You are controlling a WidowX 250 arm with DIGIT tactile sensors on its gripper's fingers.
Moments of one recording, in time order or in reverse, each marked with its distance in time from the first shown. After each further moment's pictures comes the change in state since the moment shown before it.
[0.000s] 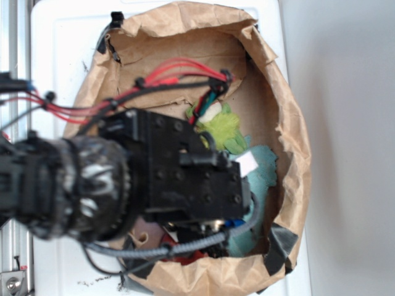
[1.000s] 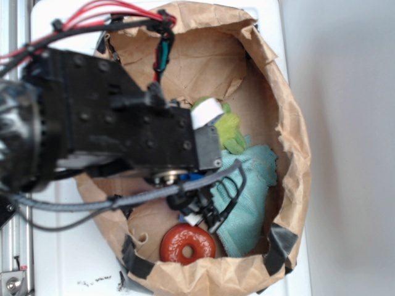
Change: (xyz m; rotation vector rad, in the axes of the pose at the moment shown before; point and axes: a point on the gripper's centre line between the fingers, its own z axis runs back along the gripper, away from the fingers) arm 0.022 0.018 0.014 -0.068 -0.173 0.077
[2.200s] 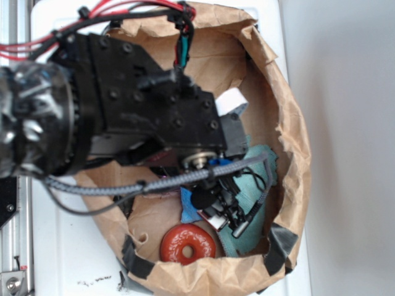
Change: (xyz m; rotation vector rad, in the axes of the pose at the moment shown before) arm 0.015 -0.012 0.005 -0.091 0.030 0.047
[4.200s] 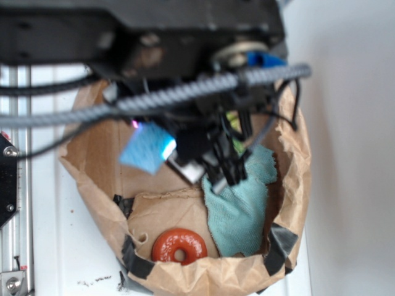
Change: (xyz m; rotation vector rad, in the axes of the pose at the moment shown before) arm 0.011 0.022 0.112 0.228 0.016 -0.068
